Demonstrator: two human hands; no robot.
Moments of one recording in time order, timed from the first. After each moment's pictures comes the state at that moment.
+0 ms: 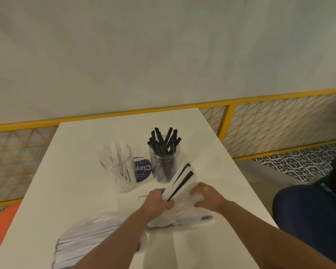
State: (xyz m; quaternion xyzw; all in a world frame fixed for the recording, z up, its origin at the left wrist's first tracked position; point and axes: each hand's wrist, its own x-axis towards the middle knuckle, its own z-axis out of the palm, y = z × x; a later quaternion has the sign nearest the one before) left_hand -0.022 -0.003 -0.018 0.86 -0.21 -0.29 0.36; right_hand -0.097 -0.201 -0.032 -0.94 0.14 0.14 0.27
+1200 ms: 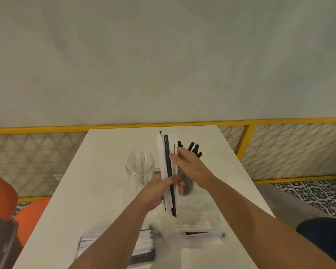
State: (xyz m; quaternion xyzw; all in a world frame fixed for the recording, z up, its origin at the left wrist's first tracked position) left_hand 0.000 0.030 0.073 0.60 -0.15 -0.33 0.72; right_hand -0.019 -0.098 0.116 -0.83 0.06 -0.04 0.55
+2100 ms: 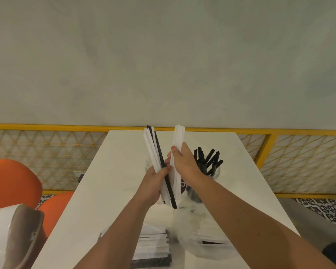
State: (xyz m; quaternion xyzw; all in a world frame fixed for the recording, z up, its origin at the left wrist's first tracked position) left_hand 0.022 0.076 0.090 0.62 -0.04 -0.17 0.76; right_hand 0.026 -0.028 0.130 -0.75 0.12 -0.09 0.65
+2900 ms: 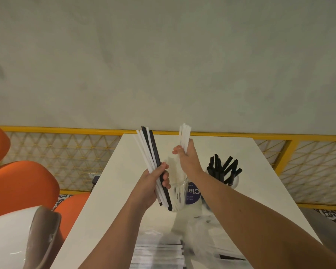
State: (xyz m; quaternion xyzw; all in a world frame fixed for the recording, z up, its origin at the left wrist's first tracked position) left_hand 0.042 0.118 0.106 0.56 -0.01 -0.19 0.81; right_hand 0.089 -0.017 0.102 -0.75 0.06 -0.15 0.64
